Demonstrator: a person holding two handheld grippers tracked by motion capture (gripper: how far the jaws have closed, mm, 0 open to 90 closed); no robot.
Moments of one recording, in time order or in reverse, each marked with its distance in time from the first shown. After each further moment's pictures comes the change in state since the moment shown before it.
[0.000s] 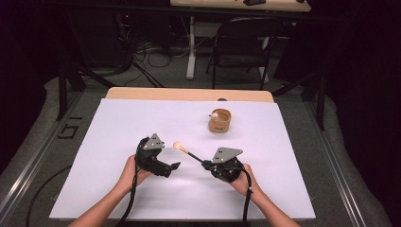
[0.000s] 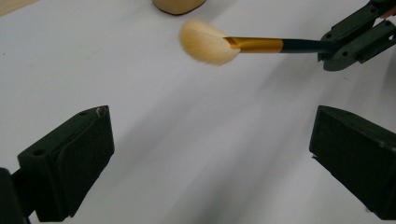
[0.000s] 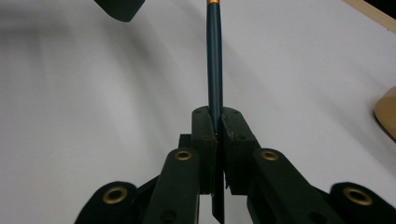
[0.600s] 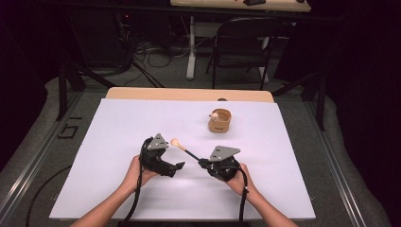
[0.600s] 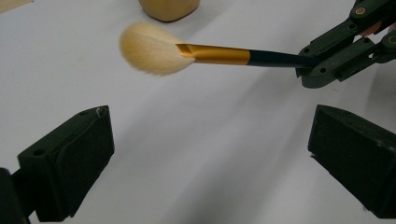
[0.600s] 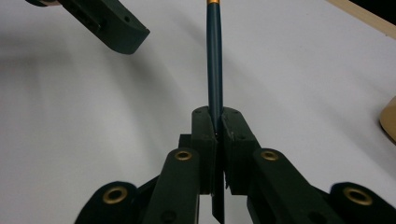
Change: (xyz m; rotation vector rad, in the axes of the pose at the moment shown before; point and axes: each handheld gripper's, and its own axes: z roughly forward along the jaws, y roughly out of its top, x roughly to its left) left arm -0.008 0.005 0.008 -0.007 -0.015 -0.016; right arm 0.002 0.006 0.007 -0.030 -0.012 0.035
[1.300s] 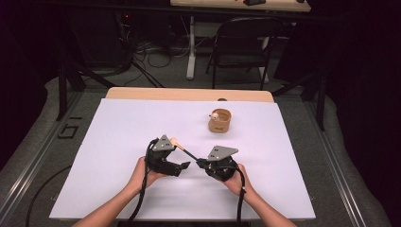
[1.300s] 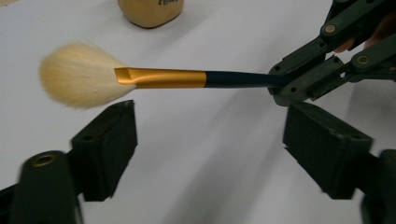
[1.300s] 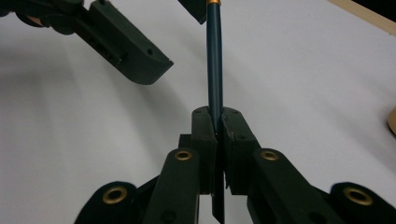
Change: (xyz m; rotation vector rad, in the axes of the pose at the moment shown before) left arm -0.010 0.004 0.009 -0.012 -0.042 -0.002; right arm 0.003 0.001 0.006 -0.007 0.000 0.020
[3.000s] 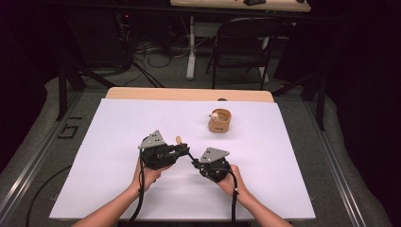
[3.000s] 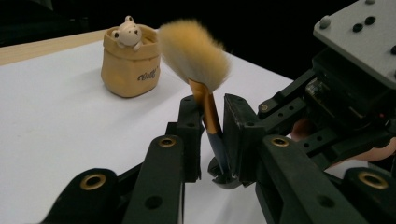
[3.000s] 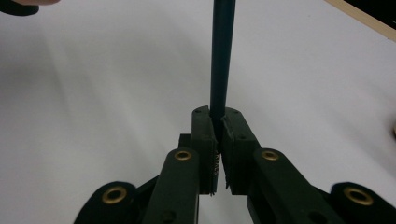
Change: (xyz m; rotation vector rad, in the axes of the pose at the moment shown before) left arm 0.004 0.003 -0.013 -0.298 -0.139 -0.070; right arm 0.012 0.003 0.018 0.011 -0.052 -0.028
